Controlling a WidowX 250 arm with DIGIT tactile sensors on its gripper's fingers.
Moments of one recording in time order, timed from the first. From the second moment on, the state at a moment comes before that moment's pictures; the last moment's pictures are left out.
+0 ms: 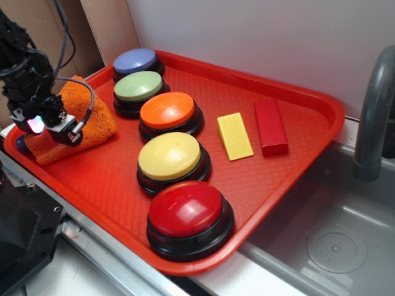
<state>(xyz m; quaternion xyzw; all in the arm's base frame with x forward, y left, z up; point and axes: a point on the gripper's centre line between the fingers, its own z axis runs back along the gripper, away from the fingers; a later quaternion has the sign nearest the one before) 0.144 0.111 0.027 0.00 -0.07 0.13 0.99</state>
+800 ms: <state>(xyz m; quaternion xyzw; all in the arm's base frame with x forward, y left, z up) 0.148 0.110 0.026 0.00 -0.08 0.13 0.99</state>
